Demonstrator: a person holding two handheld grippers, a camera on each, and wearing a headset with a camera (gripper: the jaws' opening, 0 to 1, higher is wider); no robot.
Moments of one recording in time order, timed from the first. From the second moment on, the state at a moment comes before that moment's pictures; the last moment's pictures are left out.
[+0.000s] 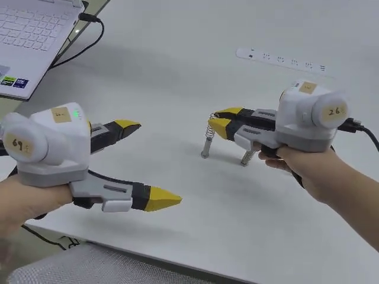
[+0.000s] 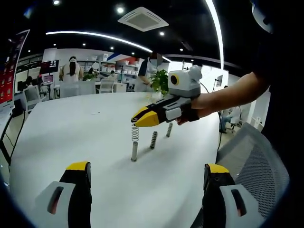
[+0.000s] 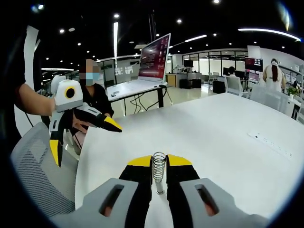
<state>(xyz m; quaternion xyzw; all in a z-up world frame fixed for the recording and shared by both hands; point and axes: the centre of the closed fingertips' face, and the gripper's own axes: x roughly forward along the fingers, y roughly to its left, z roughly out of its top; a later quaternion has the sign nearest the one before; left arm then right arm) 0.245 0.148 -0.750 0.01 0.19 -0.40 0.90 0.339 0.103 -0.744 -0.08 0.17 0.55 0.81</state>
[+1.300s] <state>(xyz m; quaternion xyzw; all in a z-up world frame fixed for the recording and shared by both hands) 0.247 0.146 -0.753 0.01 0.20 -0.41 0.89 0.339 0.102 -0.765 -0.07 0.19 0.55 0.81</state>
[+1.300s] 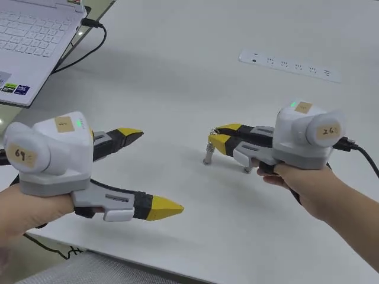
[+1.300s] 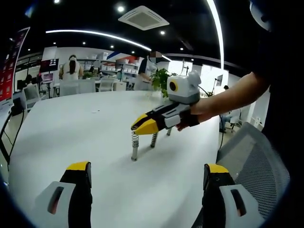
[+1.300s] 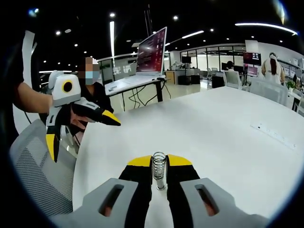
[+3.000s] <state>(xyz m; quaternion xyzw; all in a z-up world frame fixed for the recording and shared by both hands) 0.245 0.148 -0.760 0.02 0.20 -0.40 0.89 0.330 0.098 -0.784 -0.14 0.18 0.56 0.80</state>
